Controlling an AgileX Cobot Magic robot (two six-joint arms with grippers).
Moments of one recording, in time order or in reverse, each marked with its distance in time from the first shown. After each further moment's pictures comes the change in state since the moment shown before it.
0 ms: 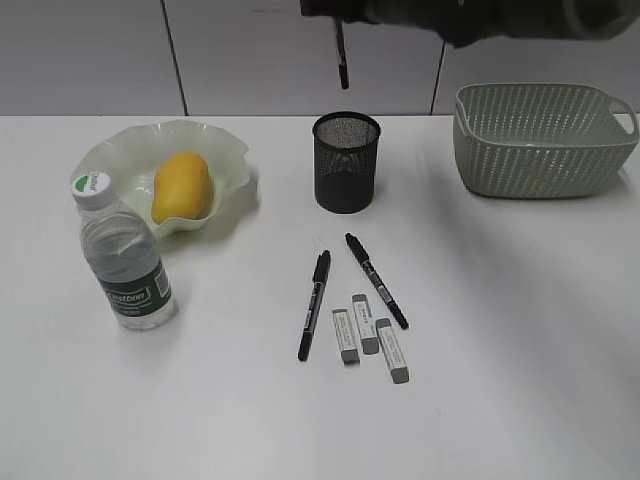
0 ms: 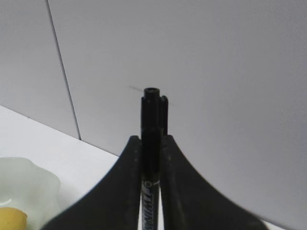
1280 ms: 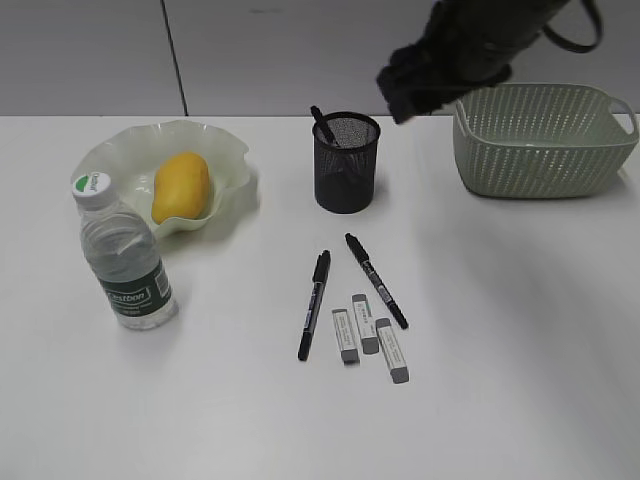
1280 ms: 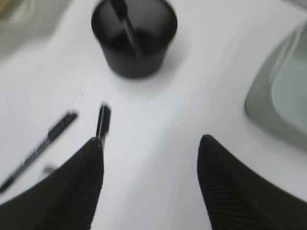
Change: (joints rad) left arm 0.000 0.000 0.000 -0.001 0.000 0.000; right arm 0.004 -0.257 0.157 -0.085 0.793 0.039
